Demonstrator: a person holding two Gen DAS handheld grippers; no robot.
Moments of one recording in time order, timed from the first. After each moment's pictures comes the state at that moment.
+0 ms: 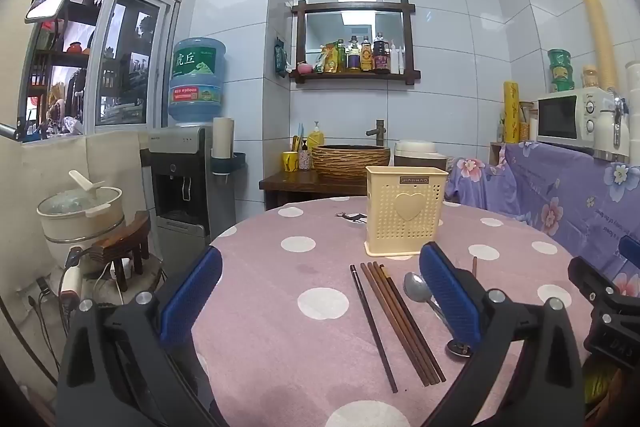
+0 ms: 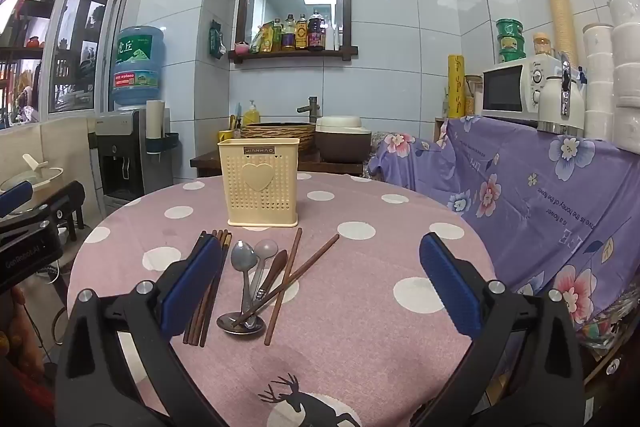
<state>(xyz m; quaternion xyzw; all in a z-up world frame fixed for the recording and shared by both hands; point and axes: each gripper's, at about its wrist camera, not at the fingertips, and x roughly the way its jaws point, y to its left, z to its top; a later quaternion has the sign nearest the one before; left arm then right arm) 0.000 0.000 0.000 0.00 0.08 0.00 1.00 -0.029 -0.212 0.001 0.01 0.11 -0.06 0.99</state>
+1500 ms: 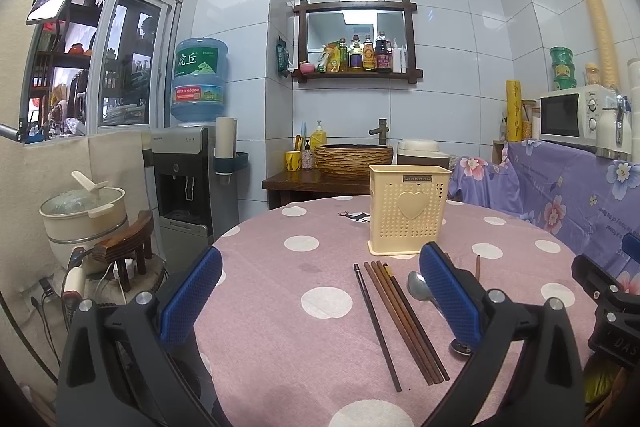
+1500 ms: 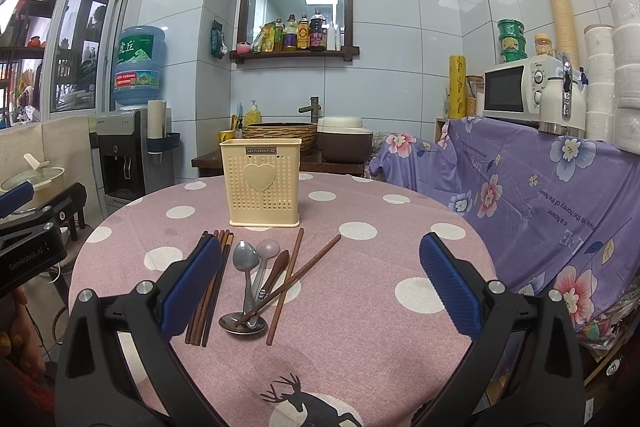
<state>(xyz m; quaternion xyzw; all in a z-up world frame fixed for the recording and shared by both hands) -0.001 0.003 -0.001 0.00 0.09 0.00 1.00 -0.026 -0.209 0.002 0.01 0.11 -0.06 0.99</state>
